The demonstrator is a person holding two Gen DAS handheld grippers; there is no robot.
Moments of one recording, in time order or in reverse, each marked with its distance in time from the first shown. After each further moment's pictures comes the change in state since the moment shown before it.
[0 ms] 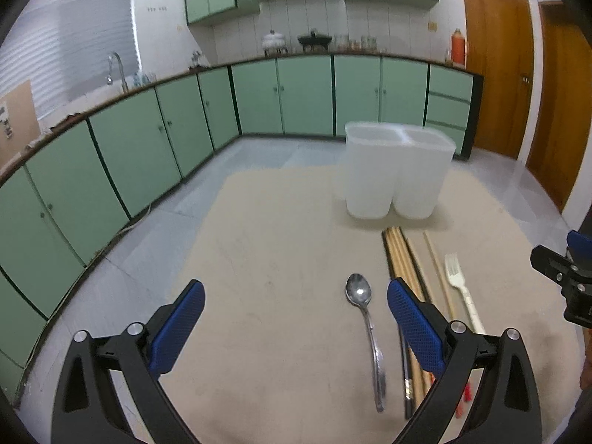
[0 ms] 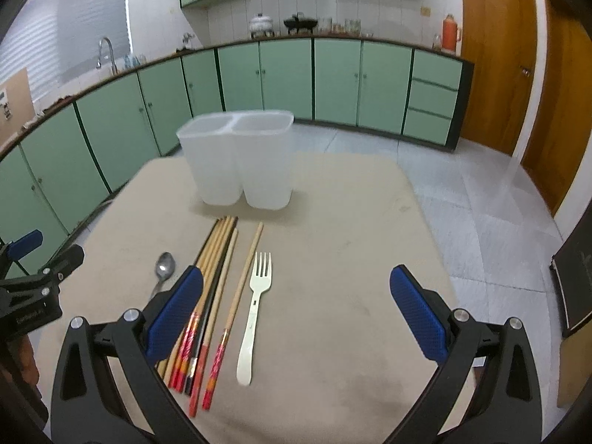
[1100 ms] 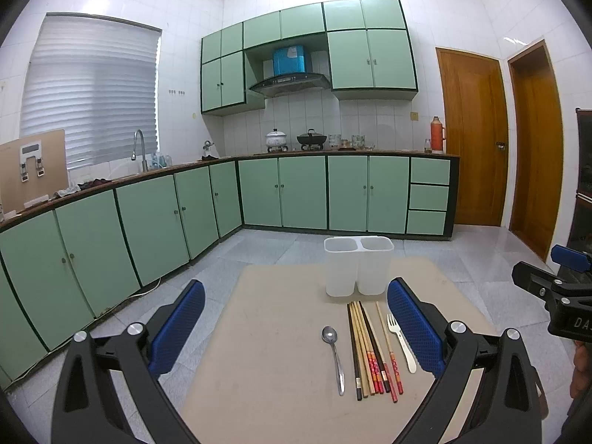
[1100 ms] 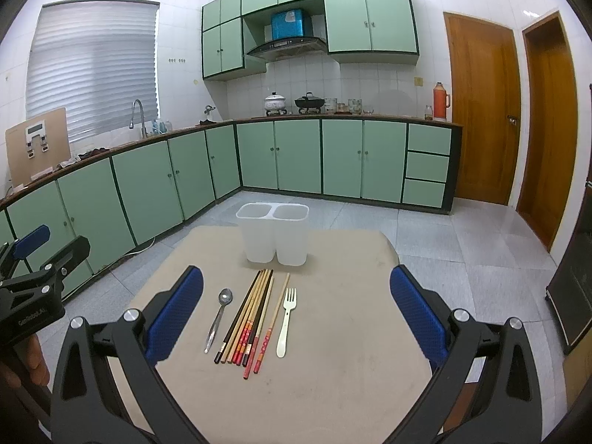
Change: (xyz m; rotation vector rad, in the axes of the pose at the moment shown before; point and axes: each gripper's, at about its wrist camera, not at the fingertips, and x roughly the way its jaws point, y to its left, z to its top) left arm -0.204 0.007 -0.030 -0.029 -0.408 -0.012; right arm -0.201 0.004 -0.032 -0.006 -0.324 0.039
